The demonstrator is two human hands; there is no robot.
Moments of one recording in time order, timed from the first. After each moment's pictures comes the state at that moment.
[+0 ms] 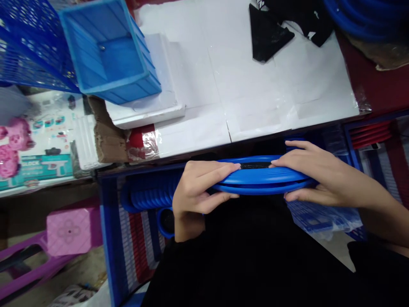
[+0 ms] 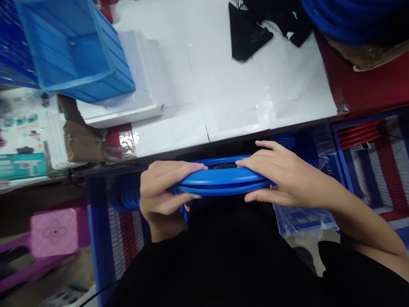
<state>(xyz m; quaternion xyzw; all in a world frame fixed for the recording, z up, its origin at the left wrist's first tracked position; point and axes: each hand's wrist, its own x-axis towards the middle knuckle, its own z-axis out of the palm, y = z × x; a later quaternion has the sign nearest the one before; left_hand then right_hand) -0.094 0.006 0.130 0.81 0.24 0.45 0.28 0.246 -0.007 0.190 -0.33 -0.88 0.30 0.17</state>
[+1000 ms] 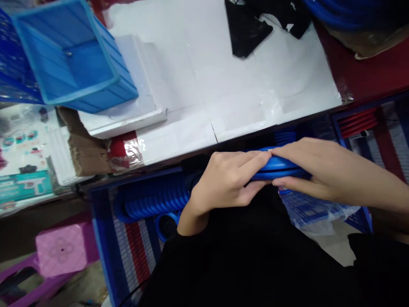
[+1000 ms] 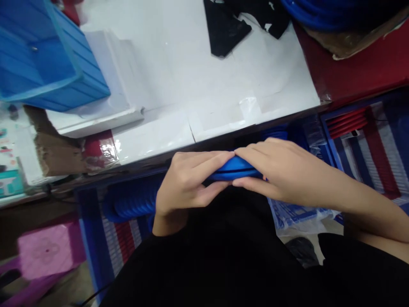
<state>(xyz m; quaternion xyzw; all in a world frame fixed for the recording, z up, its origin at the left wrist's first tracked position) -0.020 0.015 0.144 0.87 0.22 0.38 0.24 0.251 -0.014 0.219 -0.42 -0.86 0.27 0.09</state>
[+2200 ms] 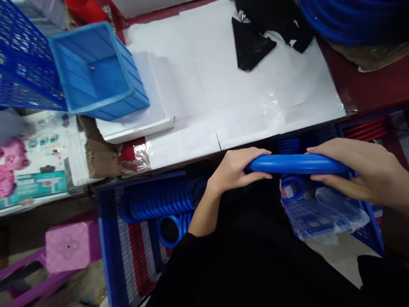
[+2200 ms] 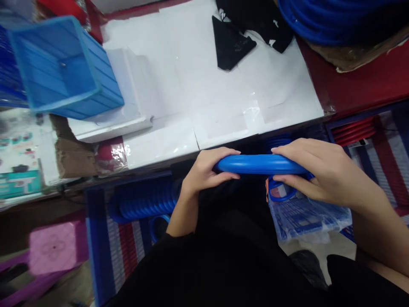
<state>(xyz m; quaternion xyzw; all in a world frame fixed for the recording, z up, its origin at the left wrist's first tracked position) 0.007 0.047 0.083 0.81 0.16 0.46 0.34 0.314 -0.019 0.211 -0.43 -0.89 0.12 0.14</state>
